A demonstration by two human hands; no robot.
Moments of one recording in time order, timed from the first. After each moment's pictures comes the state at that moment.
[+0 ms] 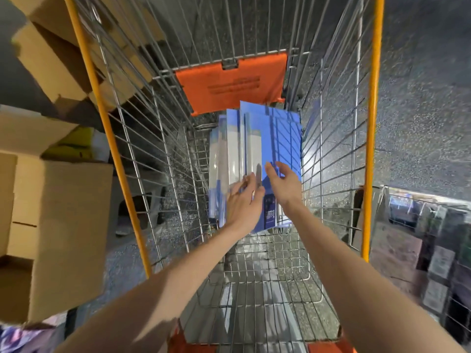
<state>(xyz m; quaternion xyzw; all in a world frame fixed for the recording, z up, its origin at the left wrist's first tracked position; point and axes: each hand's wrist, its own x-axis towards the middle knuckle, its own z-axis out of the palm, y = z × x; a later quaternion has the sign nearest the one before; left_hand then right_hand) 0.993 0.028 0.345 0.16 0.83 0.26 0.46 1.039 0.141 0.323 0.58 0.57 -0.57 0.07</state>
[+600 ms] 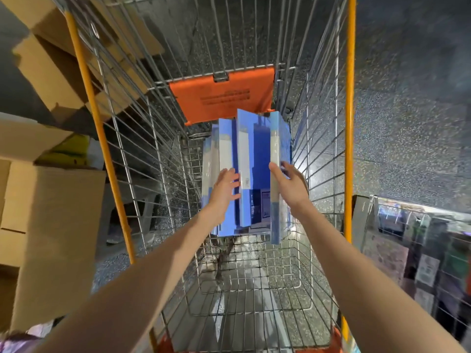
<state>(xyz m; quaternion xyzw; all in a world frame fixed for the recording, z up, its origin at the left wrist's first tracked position) 0.950 0.052 0.334 -0.13 0.71 0.46 0.52 1.059 0.180 0.332 0.56 0.56 -0.60 0.02</state>
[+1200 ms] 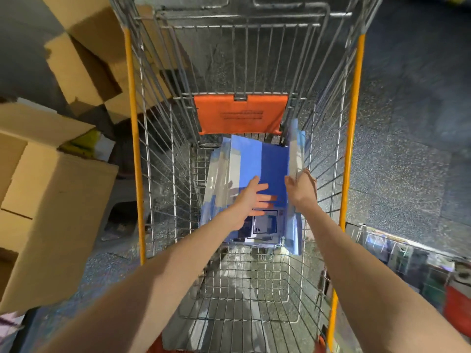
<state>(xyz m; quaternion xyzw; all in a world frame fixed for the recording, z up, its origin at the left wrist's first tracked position) 0.964 0.075 0.373 -0.09 0.64 0.43 0.63 1.037 0.209 0.365 0.54 0.74 -0.39 0.10</state>
